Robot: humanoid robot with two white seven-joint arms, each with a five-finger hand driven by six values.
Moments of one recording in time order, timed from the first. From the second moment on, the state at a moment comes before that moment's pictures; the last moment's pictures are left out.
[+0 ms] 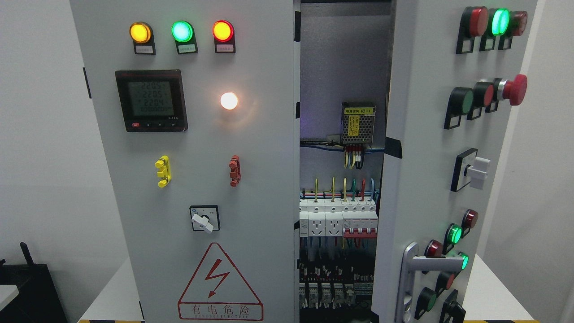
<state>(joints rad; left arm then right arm) 0.86 0.90 0.08 -1.85 1.02 -0.31 -0.25 0.14 0.12 0.14 -0.13 -0.10 -0.02 0.02</state>
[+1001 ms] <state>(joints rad) 0.57 1.14 0.19 -1.89 1.29 -0.31 -0.33 0.14 0.12 0.14 -0.13 -0.10 -0.01 0.02</state>
